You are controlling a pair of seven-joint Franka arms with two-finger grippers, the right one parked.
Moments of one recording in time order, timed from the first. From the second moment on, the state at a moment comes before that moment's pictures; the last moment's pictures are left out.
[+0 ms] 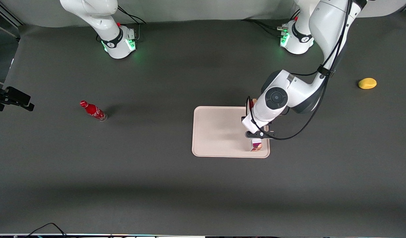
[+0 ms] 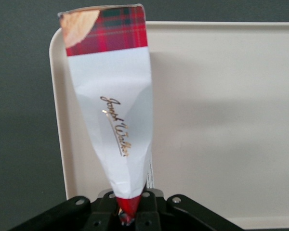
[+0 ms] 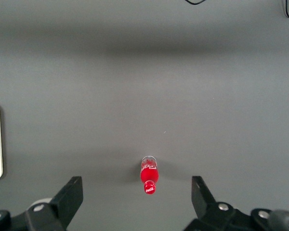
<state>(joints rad) -0.08 0.48 -0.45 -1.93 0.16 2.30 -0.59</state>
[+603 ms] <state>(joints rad) -0.08 0.55 -0.43 -1.93 0.19 2.37 -0.59</state>
